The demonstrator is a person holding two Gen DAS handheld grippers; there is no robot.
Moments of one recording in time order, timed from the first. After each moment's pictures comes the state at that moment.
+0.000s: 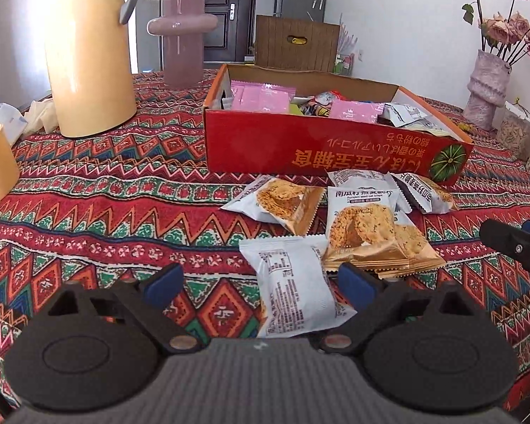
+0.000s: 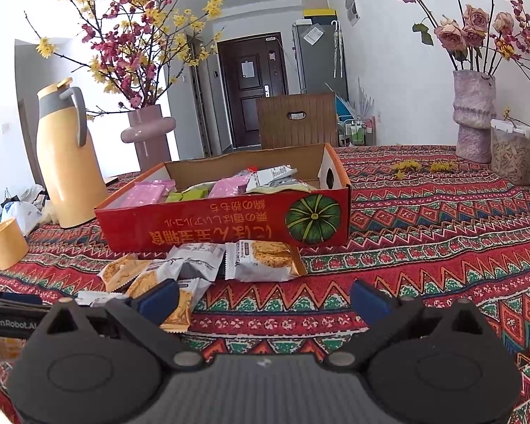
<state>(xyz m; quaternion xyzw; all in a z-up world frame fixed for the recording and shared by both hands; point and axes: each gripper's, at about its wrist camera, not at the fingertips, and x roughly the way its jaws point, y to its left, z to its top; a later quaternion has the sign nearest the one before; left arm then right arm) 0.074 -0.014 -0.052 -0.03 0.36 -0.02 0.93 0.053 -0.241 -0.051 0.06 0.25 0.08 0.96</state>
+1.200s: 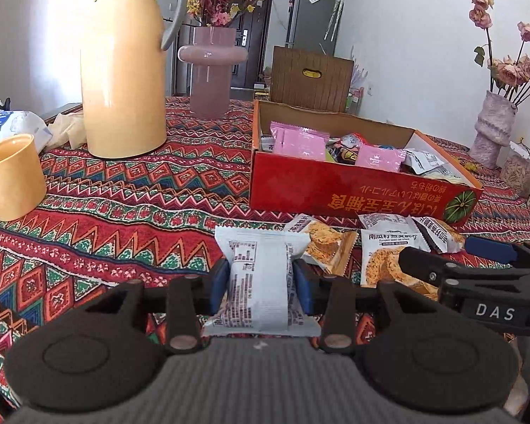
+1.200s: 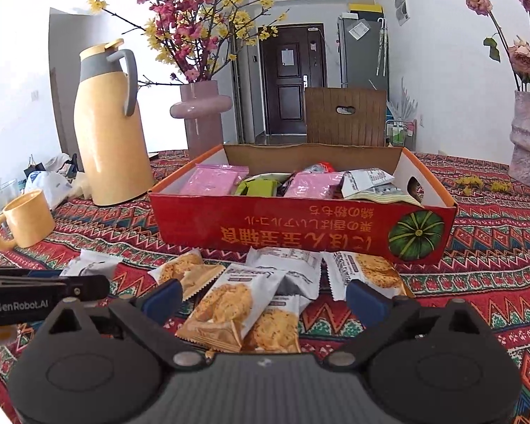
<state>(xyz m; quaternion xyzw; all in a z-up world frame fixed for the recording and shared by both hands) 0.063 0.033 -0.032 -0.06 0.31 0.00 0.95 0.086 -0.148 -0.046 0.01 0.27 0.14 0.95</state>
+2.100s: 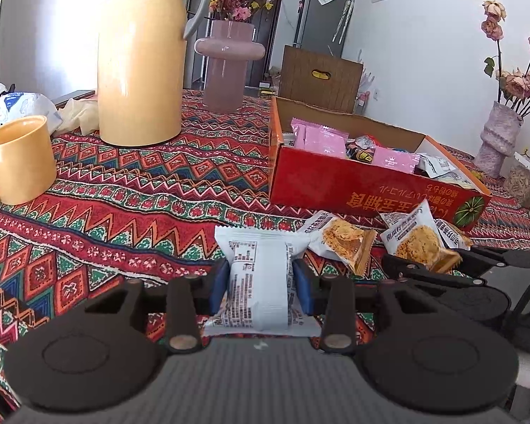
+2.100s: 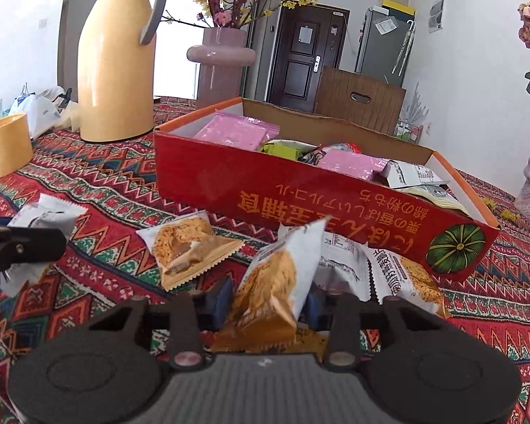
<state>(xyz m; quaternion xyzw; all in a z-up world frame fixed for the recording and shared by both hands) 0.059 0.055 -0.040 -0.08 0.31 0.00 0.95 0.110 -0.098 -0.073 -0.10 0.30 0.12 0.94</state>
